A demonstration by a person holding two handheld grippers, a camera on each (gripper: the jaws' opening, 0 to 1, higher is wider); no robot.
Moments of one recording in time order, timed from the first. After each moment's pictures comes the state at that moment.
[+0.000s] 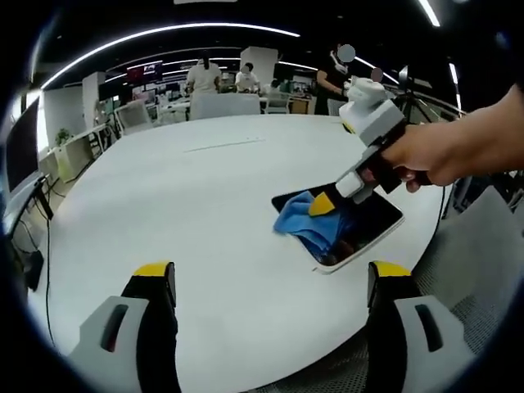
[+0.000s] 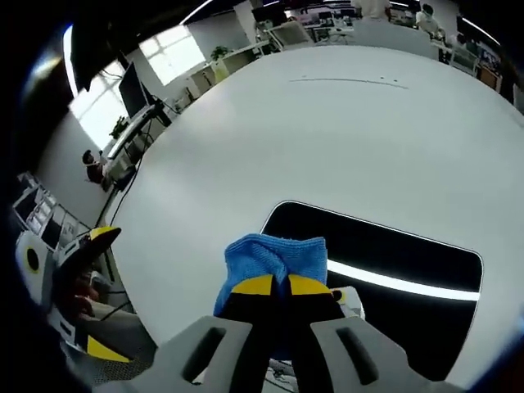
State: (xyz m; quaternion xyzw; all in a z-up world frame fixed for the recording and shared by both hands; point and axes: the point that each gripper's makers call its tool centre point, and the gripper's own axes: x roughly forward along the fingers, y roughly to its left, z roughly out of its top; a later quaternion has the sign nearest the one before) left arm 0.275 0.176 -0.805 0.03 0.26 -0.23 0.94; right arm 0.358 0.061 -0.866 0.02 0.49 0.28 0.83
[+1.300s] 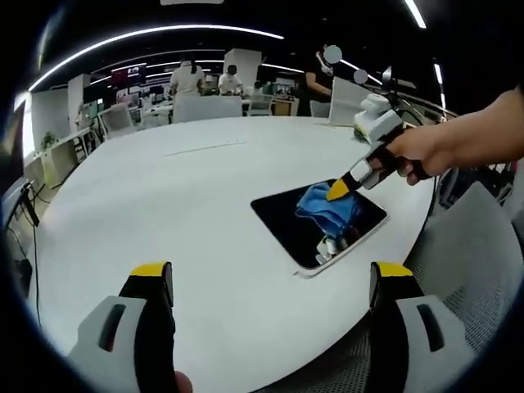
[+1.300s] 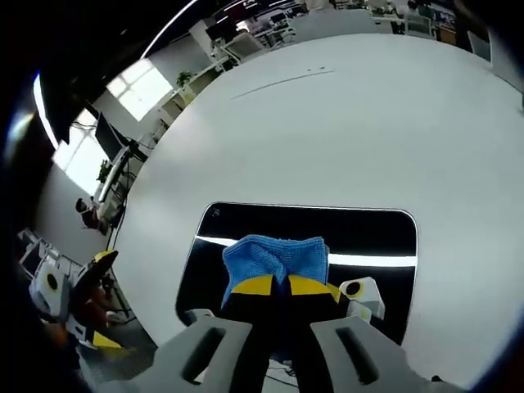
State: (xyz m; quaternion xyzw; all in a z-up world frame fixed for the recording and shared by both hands) left arm 0.275 0.160 -0.806 0.03 0.26 -0.26 0.93; right arm 0.363 -0.030 -0.867 0.10 0.50 0.22 0.83
